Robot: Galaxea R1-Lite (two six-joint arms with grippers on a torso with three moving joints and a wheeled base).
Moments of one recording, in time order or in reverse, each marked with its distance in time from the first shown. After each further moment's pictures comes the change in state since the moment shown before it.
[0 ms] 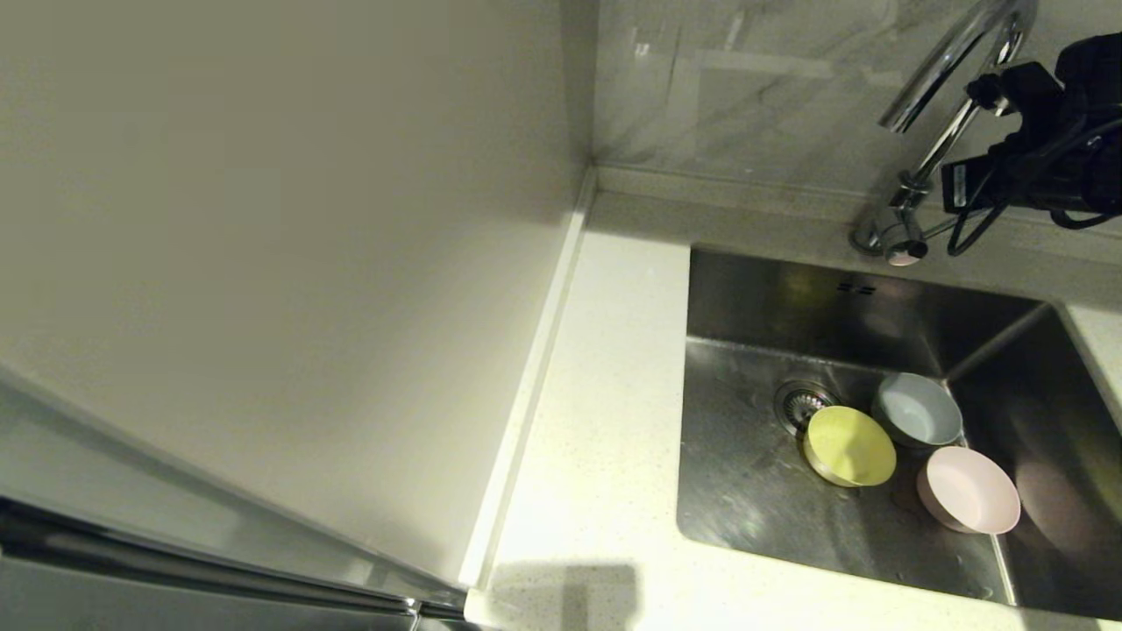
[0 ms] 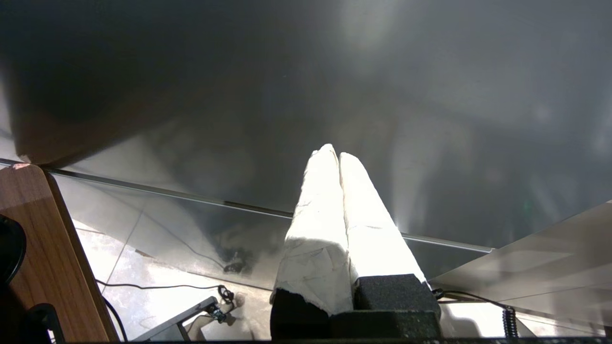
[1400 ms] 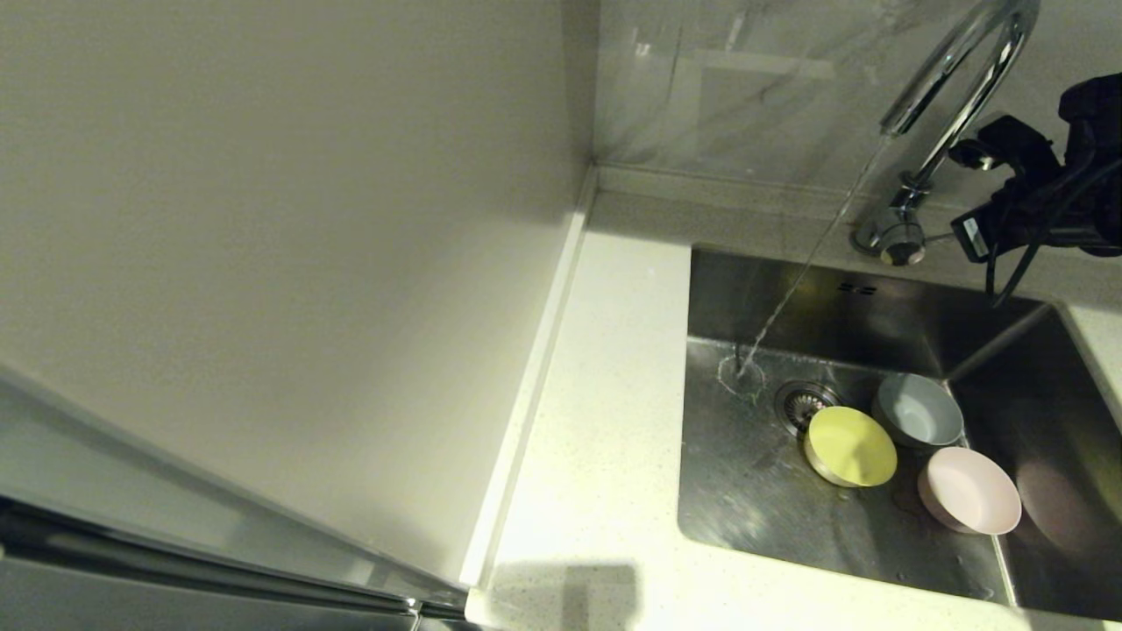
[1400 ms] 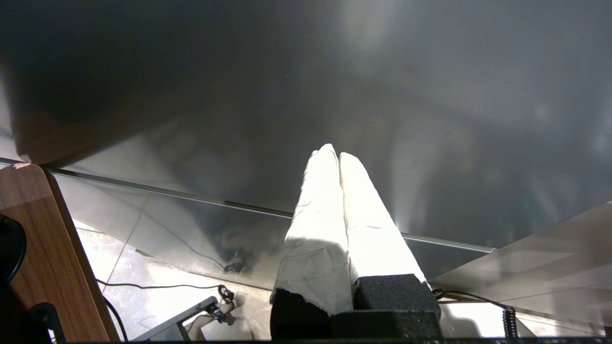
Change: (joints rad) left arm 0.000 0.000 0.000 0.000 0.000 0.000; right arm -0.048 -0.051 0.159 0.033 -0.005 -0.279
